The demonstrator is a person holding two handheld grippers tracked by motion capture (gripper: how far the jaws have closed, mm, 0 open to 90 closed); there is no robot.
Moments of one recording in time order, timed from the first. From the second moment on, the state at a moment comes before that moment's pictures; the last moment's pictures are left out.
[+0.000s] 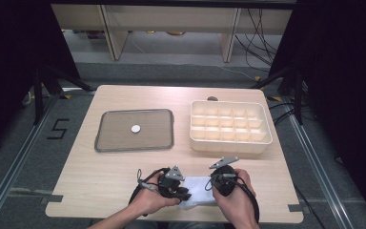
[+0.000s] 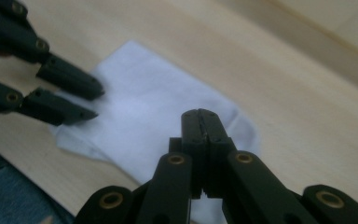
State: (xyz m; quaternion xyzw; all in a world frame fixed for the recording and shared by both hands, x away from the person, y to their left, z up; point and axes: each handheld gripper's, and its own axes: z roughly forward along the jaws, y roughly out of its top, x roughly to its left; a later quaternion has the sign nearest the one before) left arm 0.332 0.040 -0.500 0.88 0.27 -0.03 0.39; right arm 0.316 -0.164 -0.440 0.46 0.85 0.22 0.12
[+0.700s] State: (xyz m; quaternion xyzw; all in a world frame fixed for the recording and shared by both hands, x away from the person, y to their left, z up) left arm 0.333 0.043 -0.495 0.88 0.27 -0.03 0.39; right arm 0.323 -0.175 -0.460 0.50 0.83 0.23 0.08
